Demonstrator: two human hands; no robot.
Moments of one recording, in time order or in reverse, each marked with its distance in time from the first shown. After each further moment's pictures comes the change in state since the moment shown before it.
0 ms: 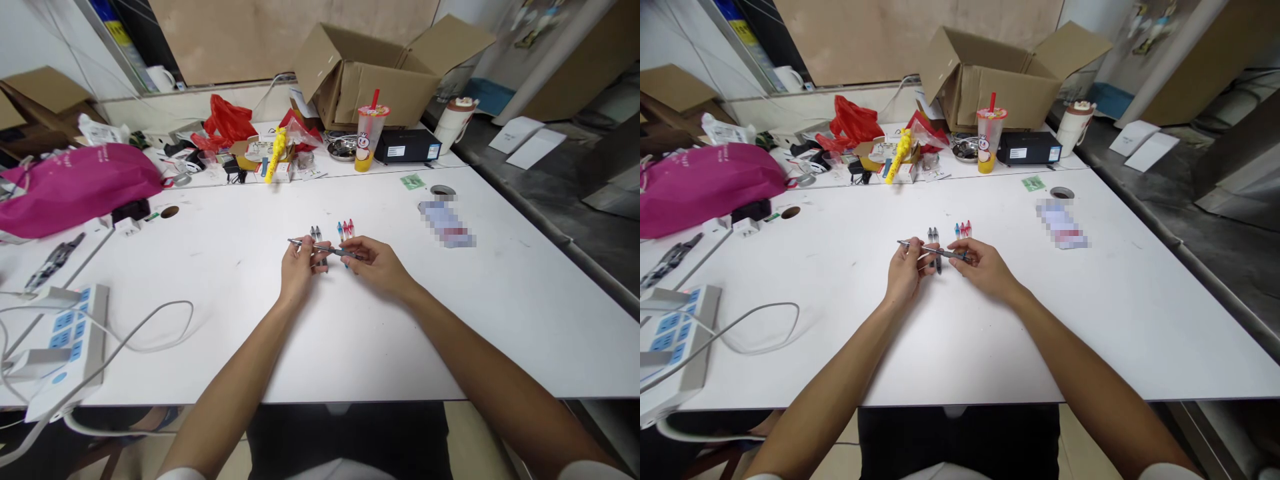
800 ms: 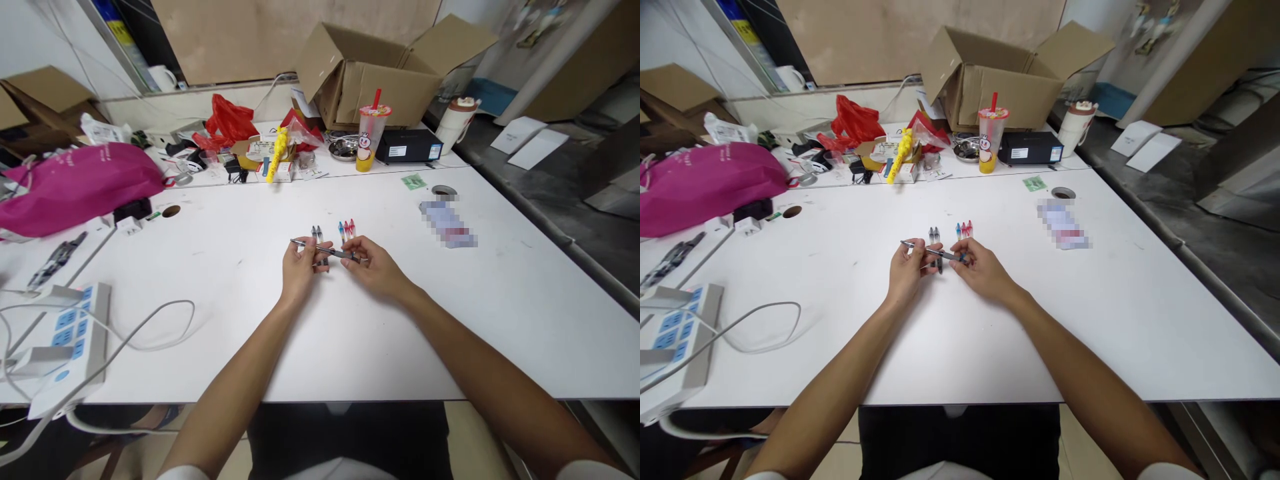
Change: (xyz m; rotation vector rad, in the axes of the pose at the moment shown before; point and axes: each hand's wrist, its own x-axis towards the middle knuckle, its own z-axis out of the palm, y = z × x) left_hand -0.002 -0.001 0.002 0.070 -0.013 0.042; right_hand -0.002 0.002 0.005 -0.117 -0.052 0.009
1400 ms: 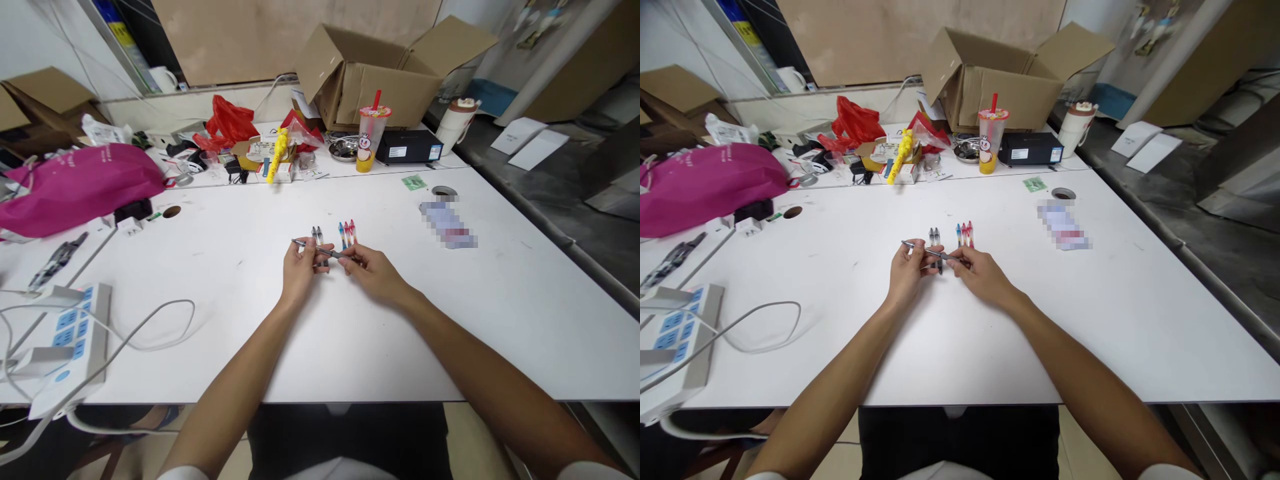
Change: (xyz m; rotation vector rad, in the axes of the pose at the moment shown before) left_hand -0.003 0.003 0.002 0.009 -0.011 0.005; right_hand -0.004 -0.003 0.005 -0.053 -0.023 0.026
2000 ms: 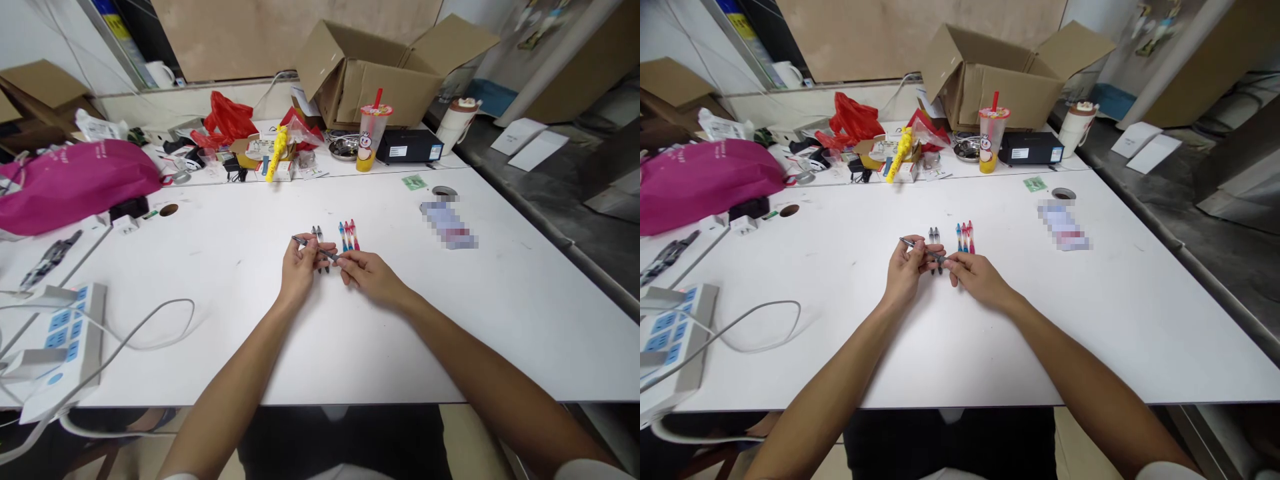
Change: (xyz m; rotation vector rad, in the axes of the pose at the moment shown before) left_hand -0.001 0.004 -0.003 -0.005 -0.094 0.083; right_hand -0.001 -0.006 0.002 0.120 -0.106 0.081
